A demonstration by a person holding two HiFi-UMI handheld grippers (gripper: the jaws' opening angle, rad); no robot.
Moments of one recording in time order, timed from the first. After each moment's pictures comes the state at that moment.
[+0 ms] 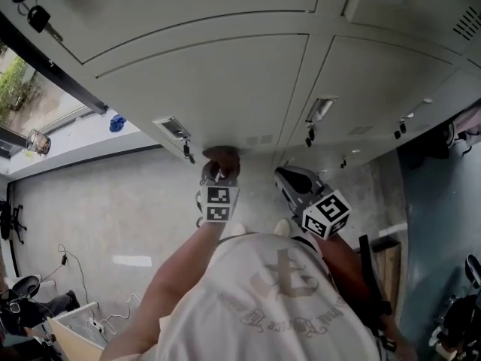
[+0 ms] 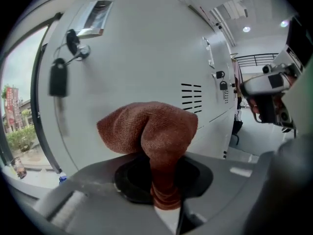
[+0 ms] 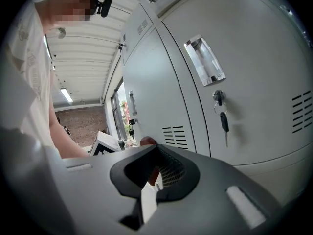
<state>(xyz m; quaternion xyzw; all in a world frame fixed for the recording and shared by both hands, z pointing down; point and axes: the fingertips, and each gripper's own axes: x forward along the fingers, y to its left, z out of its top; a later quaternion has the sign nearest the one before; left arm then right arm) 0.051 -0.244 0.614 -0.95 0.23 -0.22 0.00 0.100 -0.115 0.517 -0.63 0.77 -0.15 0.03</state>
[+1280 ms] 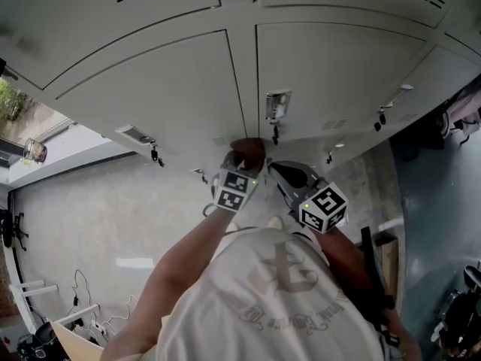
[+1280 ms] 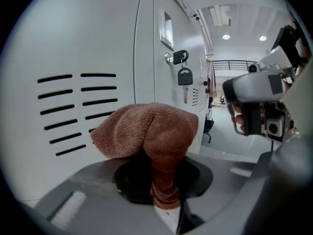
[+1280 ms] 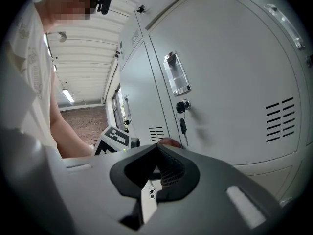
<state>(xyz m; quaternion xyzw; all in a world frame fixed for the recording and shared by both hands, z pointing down) 0.184 -0.145 0.617 -0.97 0.06 -0.24 0.01 0.156 -0.077 0.521 -0.62 0.77 -0.15 0.03</state>
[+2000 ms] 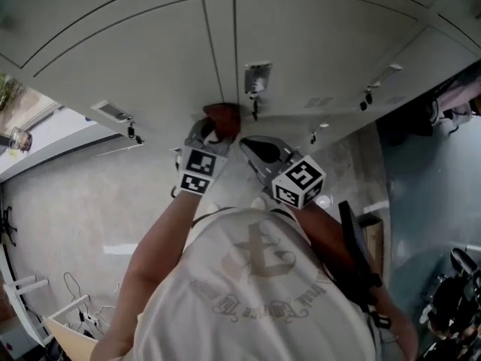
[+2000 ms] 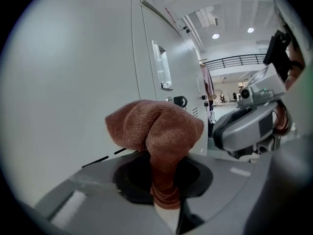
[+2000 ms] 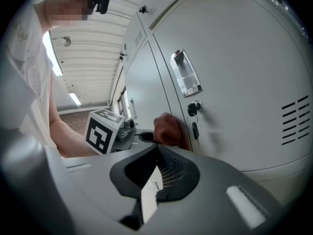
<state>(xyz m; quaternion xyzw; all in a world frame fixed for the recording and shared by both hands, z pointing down) 0.162 -0.178 0.536 -0.97 0.09 -0.19 0.08 0.133 -0.113 0.507 -0.58 0.80 -0.13 0.04</state>
